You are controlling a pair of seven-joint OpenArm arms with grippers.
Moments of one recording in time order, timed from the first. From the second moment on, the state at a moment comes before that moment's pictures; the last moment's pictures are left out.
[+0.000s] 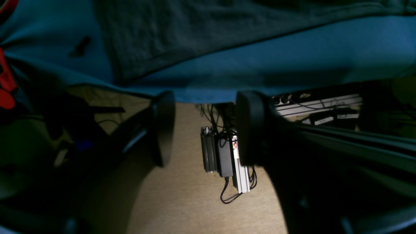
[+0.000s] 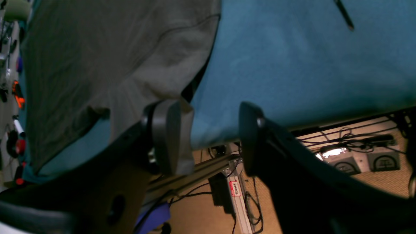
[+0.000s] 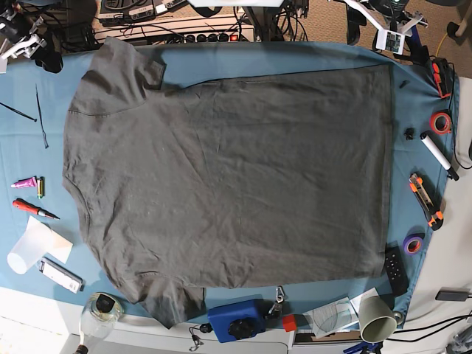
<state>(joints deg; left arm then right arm) 62.9 -9.9 -11.8 131.7 -17.2 -10.9 30.2 -34.6 22.9 61.3 84.4 78.9 39.7 -74.2</state>
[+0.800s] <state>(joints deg) 60.7 -9.6 -11.8 131.7 -17.2 -10.9 30.1 -30.7 17.4 45.7 85.0 69.1 40.4 -65.3</state>
